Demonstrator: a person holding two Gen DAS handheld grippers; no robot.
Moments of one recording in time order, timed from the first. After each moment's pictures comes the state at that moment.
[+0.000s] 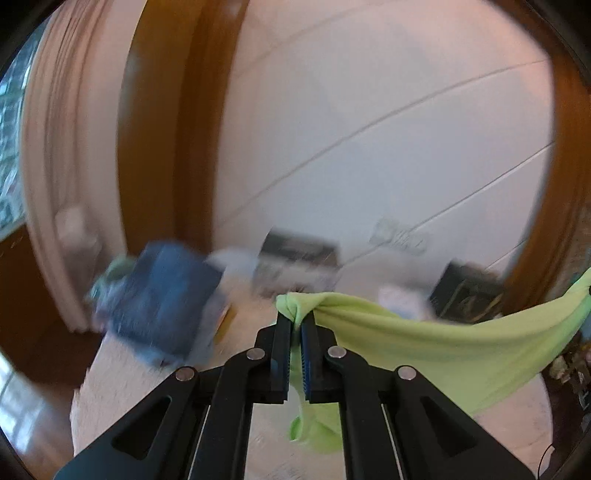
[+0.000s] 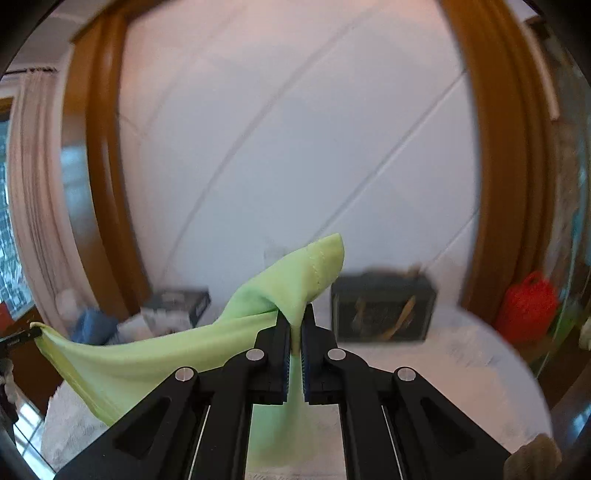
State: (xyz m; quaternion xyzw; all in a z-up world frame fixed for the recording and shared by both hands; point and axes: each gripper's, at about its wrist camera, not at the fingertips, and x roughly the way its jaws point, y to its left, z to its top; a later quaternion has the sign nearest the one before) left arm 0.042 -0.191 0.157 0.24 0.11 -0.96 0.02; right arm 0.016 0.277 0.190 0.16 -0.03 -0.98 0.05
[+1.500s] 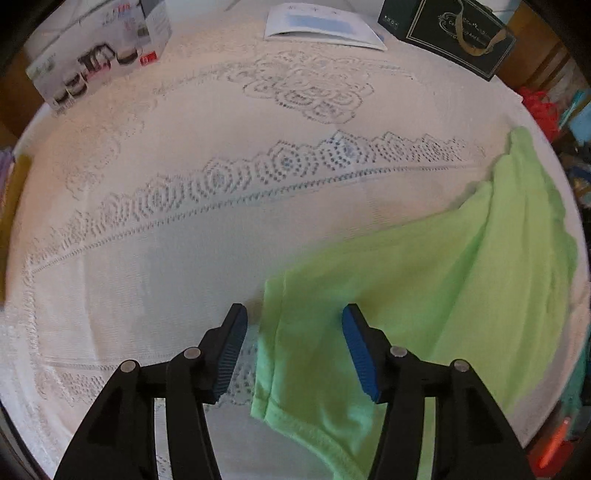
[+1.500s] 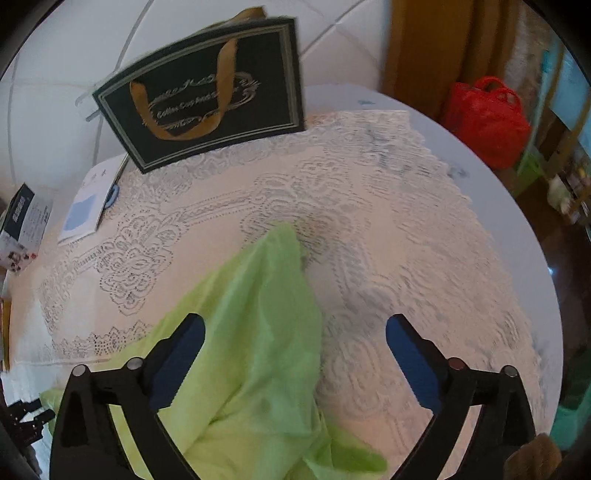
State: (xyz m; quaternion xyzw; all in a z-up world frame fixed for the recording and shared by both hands) left arm -0.131 0.001 -0.156 0.62 -0.05 -0.78 -0.09; right arm -0.188 0.463 -0.083 0.52 -0.09 -0.84 -0.09
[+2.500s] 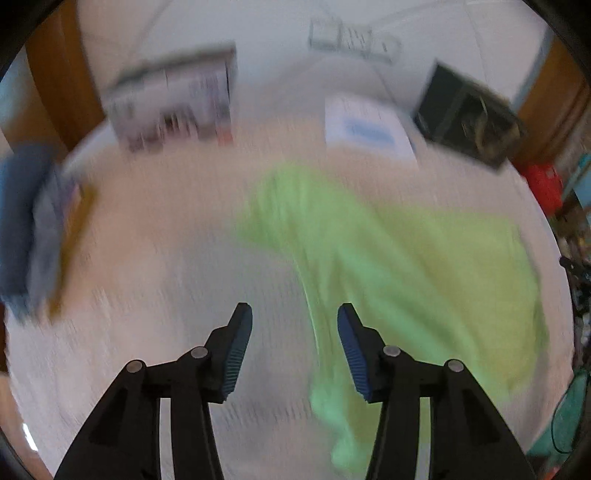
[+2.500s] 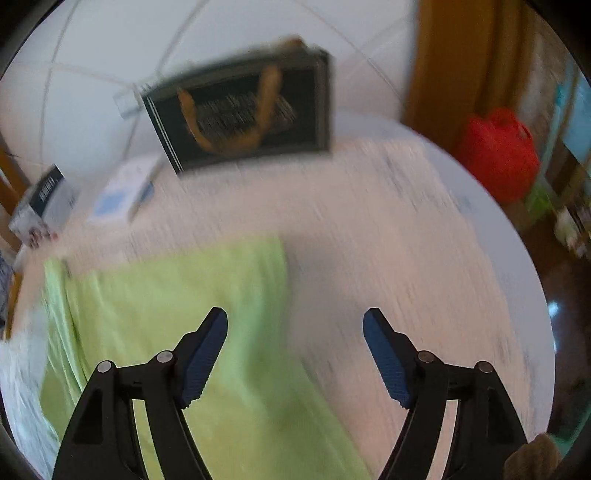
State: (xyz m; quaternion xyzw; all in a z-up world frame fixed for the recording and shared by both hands) left arm -0.128 -0.098 -0.095 0.55 0.02 -0.83 -0.07; right arm -0.117 0.461 -0.057 0.49 -0.08 -0.86 -0.07
